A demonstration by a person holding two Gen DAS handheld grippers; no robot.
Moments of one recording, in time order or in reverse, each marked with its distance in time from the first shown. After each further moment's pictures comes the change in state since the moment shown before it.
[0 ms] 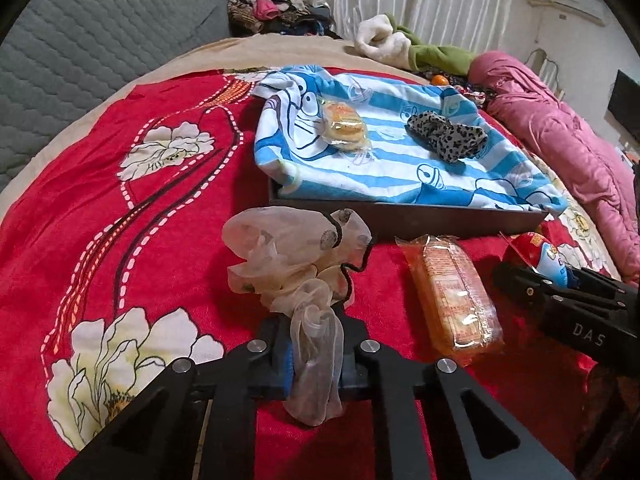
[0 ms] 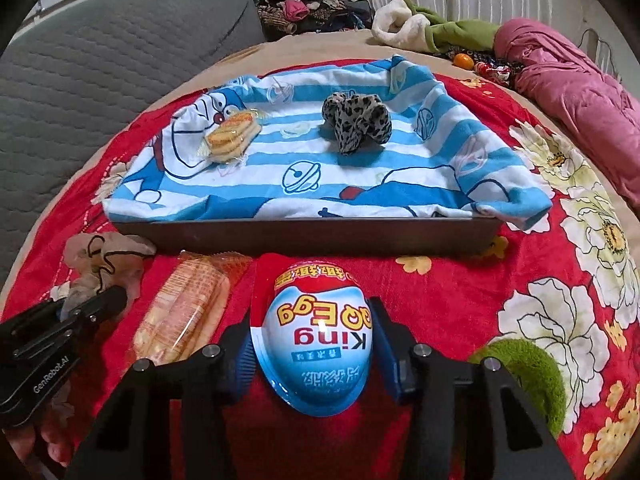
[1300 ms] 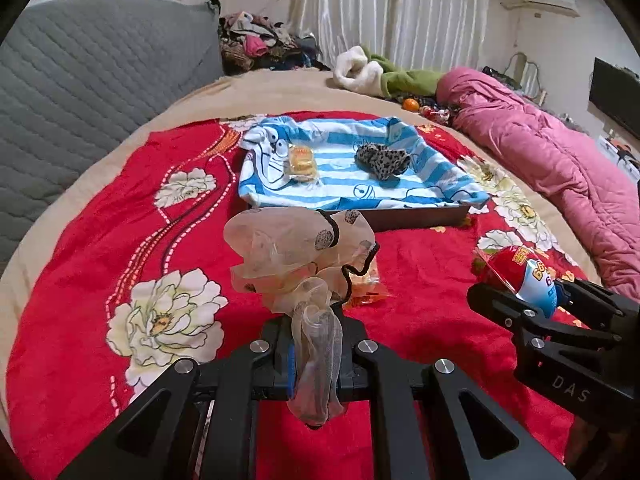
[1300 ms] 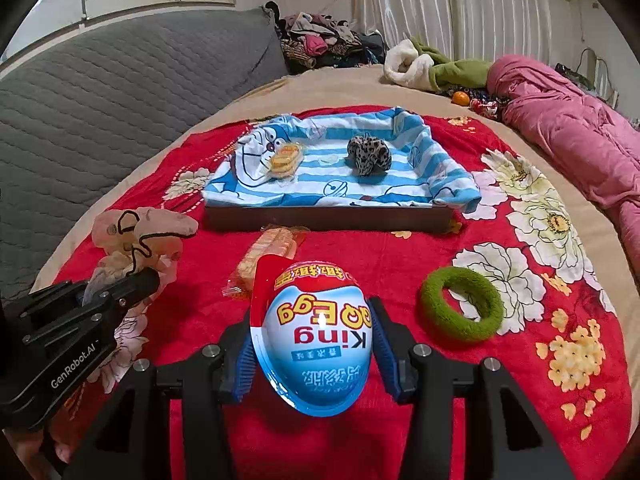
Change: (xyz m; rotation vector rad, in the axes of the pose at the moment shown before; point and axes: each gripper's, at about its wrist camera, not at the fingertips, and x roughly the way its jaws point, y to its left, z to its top) left arm -0.123 -0.048 -0.038 0.069 -0.104 0.021; right arm -0.120 0.023 -0.054 -0.037 -0.123 0.040
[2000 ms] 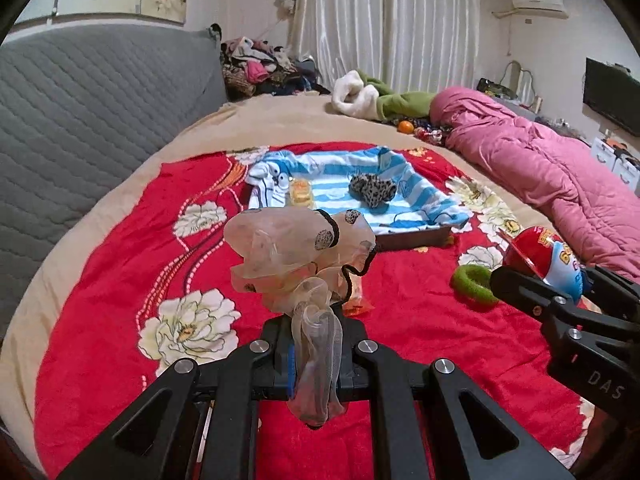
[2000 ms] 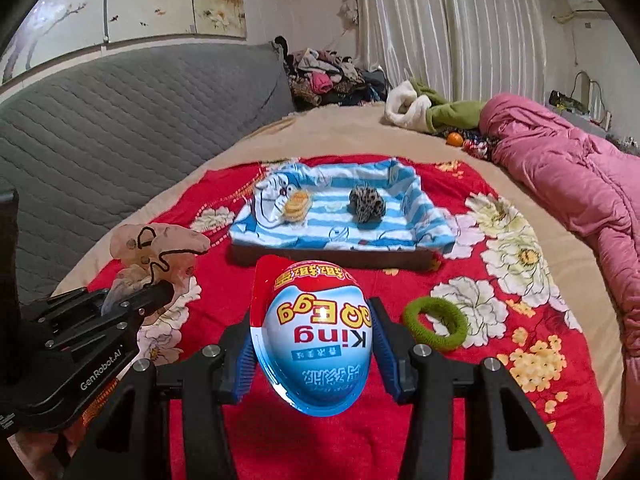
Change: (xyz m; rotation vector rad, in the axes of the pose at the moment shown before) left arm -0.056 -0.012 0.008 0.033 -0.082 0.025; right arm -0.073 0.008 0.007 -0.022 -0.135 -0.001
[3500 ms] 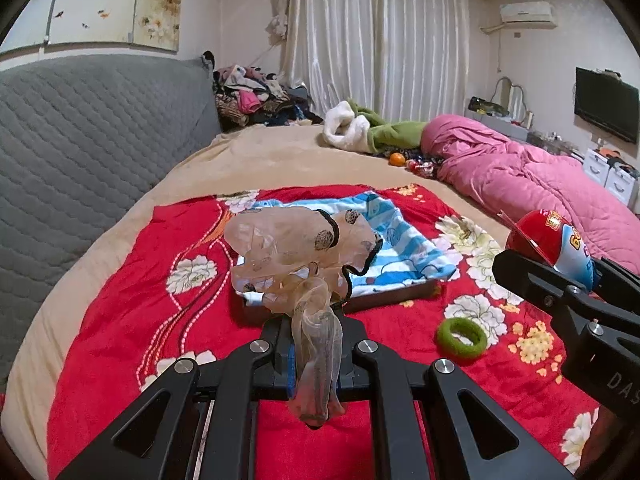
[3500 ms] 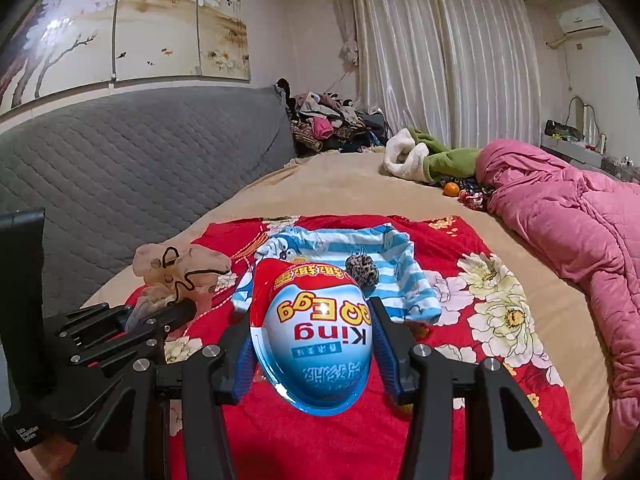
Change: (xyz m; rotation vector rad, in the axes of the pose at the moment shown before) left arm -0.007 -0.020 0.058 0.026 -0.091 -0.014; right arm -0.026 -0.009 0.052 -0.007 -0.154 0.005
